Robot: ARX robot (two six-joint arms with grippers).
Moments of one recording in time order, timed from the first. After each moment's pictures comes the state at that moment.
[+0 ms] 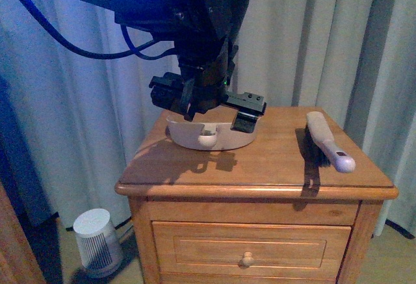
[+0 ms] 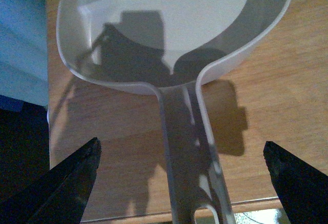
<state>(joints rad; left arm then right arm) -0.49 2.46 2.27 -0.61 -0.28 0.01 0.00 0.00 0.02 0.00 0.00 0.00</state>
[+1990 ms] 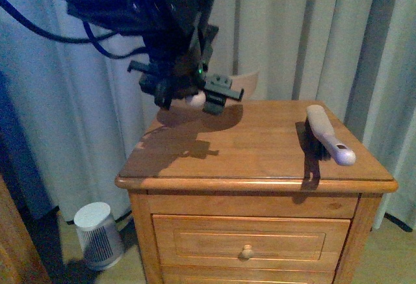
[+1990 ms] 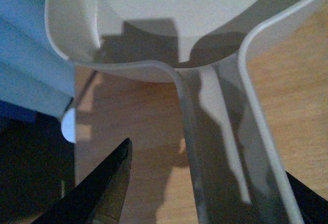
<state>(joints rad) -0.43 2.29 2.01 -0.34 -0.26 0.11 0.00 0.00 0.02 0.00 0.00 0.00</state>
